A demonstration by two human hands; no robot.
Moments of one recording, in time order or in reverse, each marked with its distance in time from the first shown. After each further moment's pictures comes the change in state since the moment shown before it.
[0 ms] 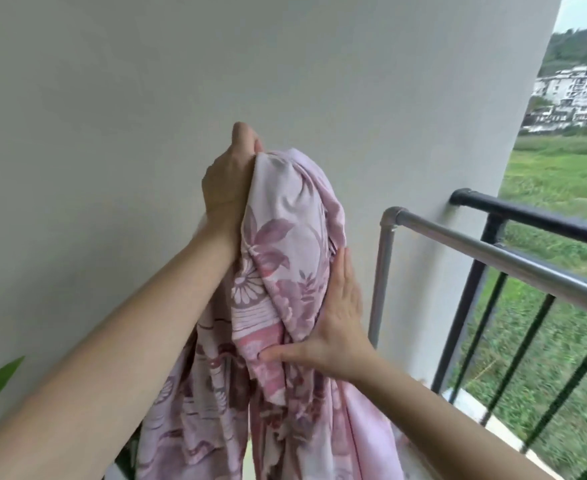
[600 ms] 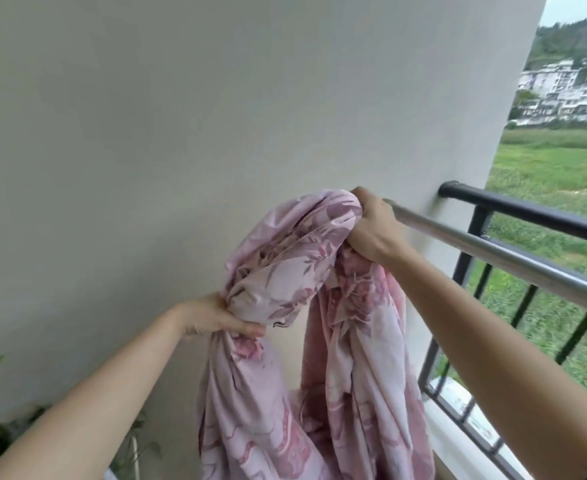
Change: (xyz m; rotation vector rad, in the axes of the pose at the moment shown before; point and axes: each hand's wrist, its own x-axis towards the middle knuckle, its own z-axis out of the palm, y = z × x) left_hand -0.106 -0.129 0.032 -0.518 -1.175 -0.506; right_hand 0.102 0.010 -0.090 -0.032 0.135 0.104
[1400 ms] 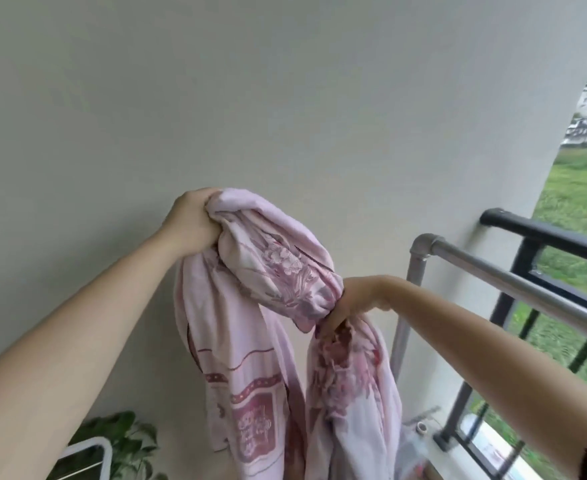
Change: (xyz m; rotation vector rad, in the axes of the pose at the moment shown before) left_hand 0.029 0.083 -0.127 0.446 0.797 0.482; right_hand 0.043 0.025 0.079 -0.141 -1.154 0.250
